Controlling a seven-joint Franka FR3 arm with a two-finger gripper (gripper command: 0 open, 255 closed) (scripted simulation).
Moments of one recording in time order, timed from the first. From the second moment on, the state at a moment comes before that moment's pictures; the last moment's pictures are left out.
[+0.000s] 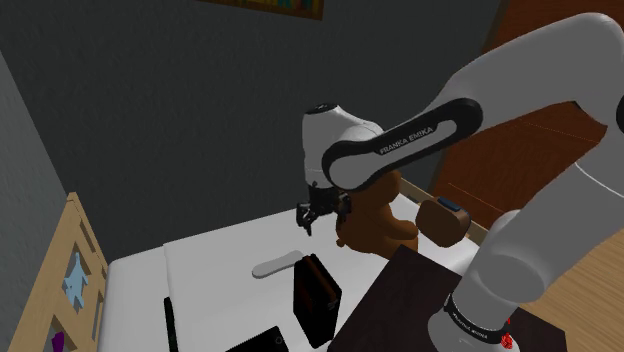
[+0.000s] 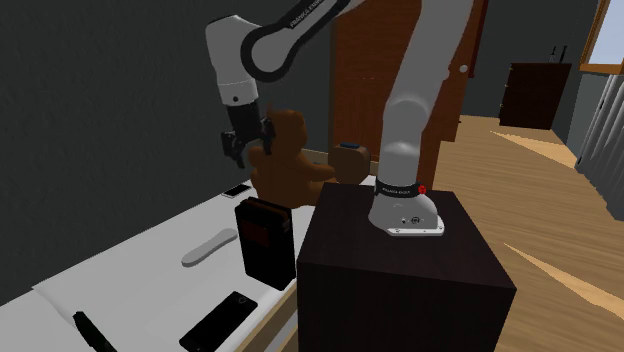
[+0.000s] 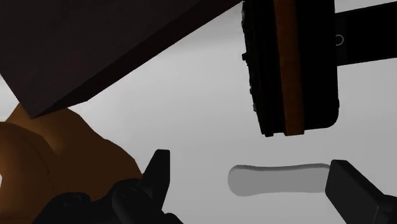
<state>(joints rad) -0.09 -0.26 0.41 -2.49 0.01 2.11 0.86</state>
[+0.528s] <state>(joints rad) -0.12 0.05 0.46 -2.42 -0.10 2.28 1.17</state>
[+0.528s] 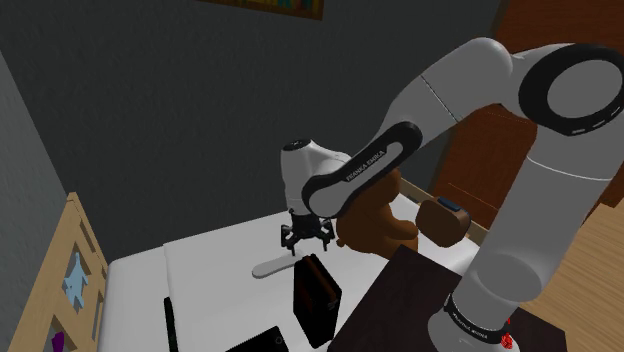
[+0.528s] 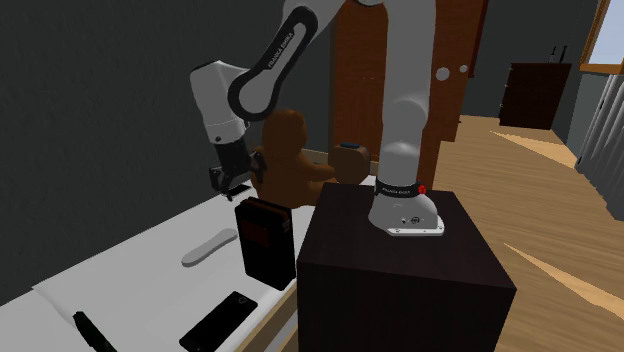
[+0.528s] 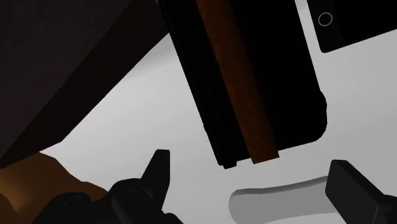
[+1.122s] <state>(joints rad) -0.11 0.16 0.44 -2.42 -0.18 2.38 1.24</state>
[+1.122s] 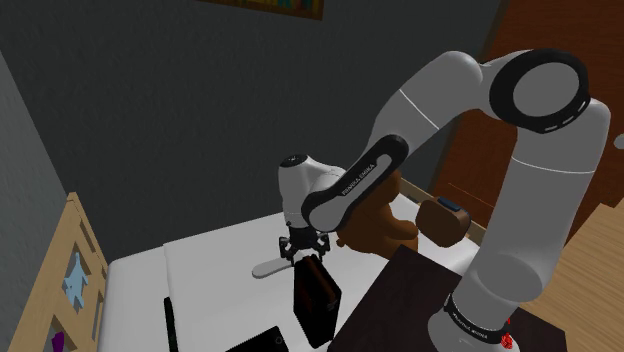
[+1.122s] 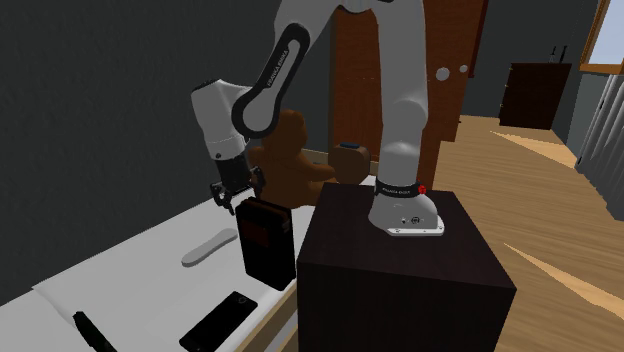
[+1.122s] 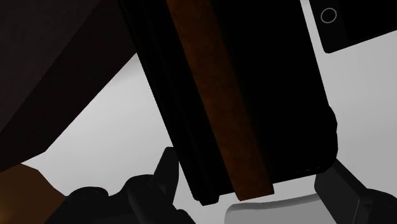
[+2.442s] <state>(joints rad) -0.12 0.05 0.46 -2.40 -0.09 2.26 1.18</state>
